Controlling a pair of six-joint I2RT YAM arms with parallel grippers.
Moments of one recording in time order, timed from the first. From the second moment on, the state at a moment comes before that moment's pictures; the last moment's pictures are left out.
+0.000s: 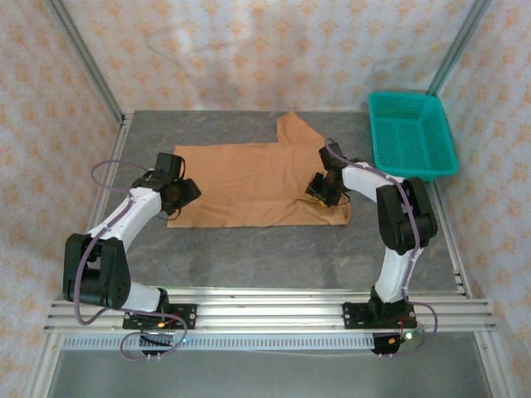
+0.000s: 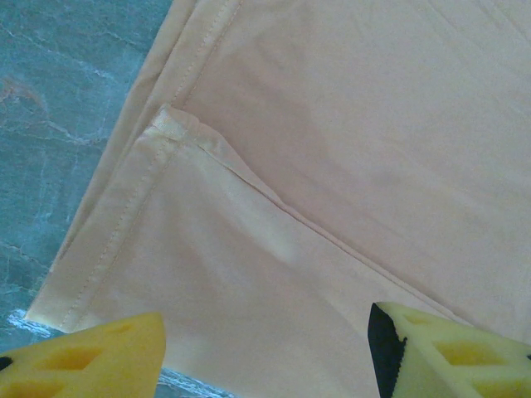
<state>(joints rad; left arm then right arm) -0.07 1.42 0.93 -0.61 -0.03 -0.72 0.30 1.88 1.22 -0.58 -0.20 0.79</state>
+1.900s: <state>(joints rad) 0.06 1.50 0.79 -0.52 0.08 -0.70 0.35 1.90 1.27 -0.56 -0.20 0.62</state>
